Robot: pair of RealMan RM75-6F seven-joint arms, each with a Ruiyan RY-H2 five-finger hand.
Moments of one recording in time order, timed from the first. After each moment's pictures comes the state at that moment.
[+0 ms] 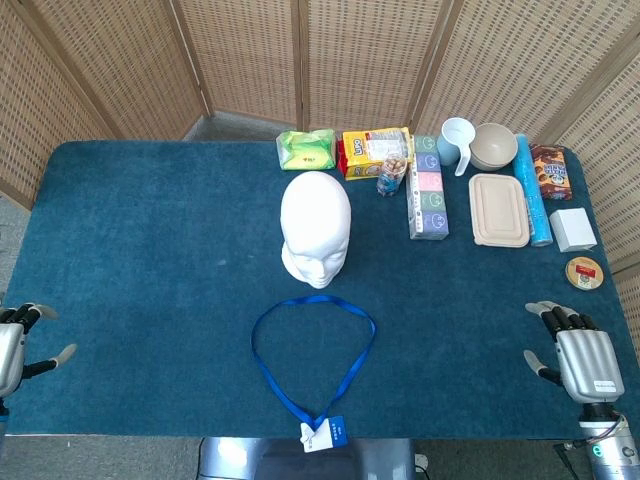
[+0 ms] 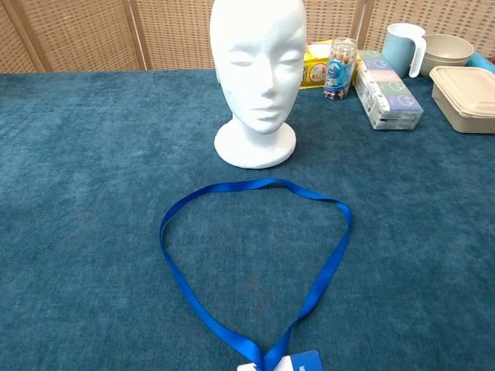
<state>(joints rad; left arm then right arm) -0.05 -1.18 -0.07 -1.62 1.44 1.53 0.16 0.09 -1.17 0.06 -1.60 -1.54 1.49 -0.09</state>
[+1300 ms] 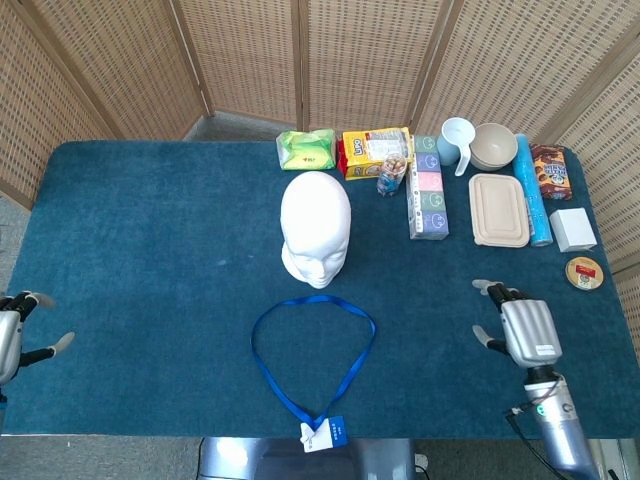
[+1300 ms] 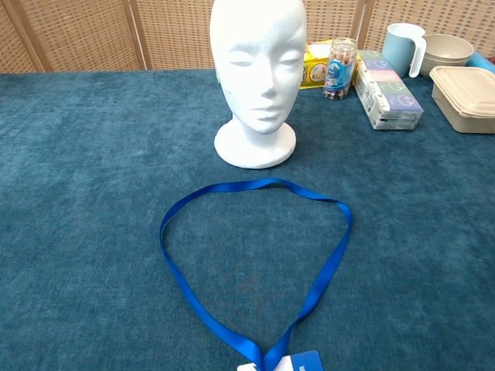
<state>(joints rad) -0.09 -1.16 -0.11 -1.63 1.41 1.49 0.15 0.23 -1.32 0.15 -1.62 -1.45 1.36 -0.19</state>
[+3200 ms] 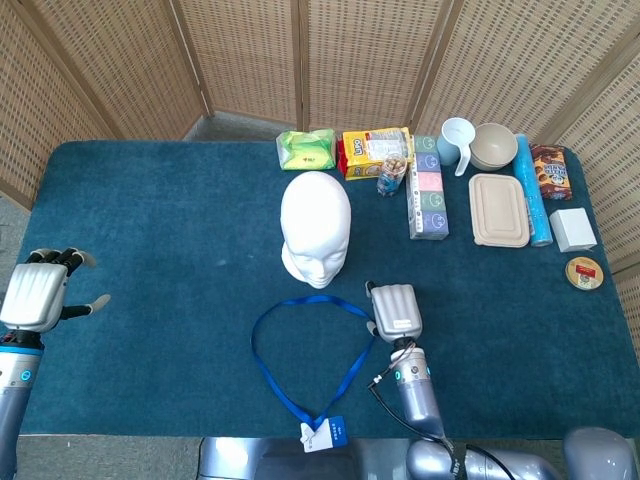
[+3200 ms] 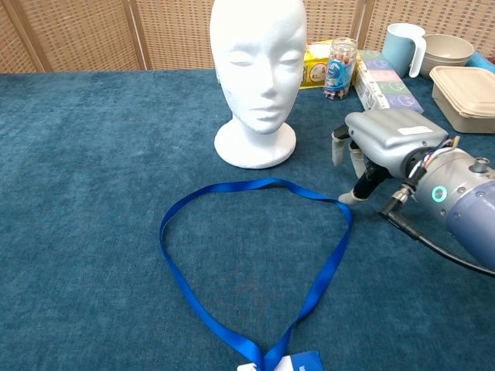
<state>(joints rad) -0.29 -1.18 -0.17 -1.58 1.37 1.33 0.18 0.58 -1.85 0.27 -1.59 -0.93 1.29 -0.98</state>
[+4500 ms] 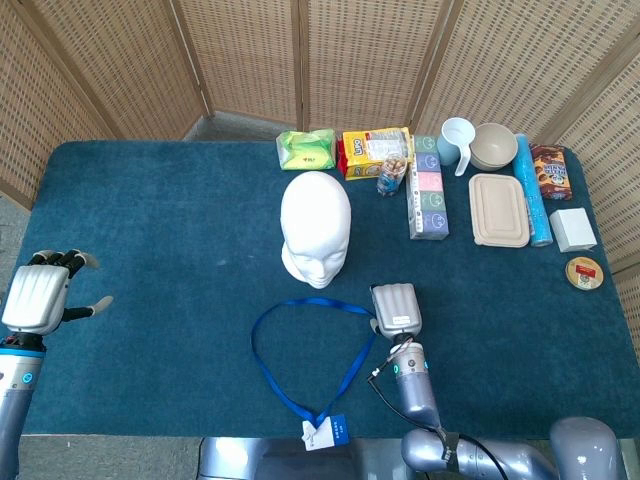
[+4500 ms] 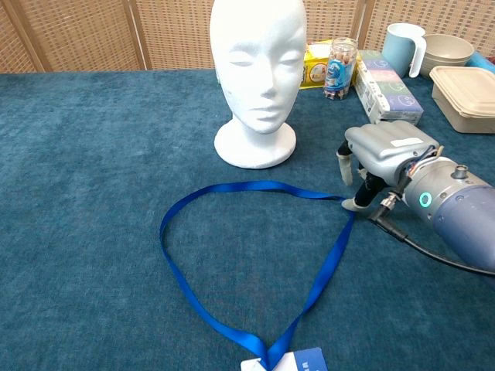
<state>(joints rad) -0.29 -1.19 -0.15 -1.57 1.38 1.35 0.15 0.64 -1.87 0.25 -1.50 -0.83 1.28 -1.00</state>
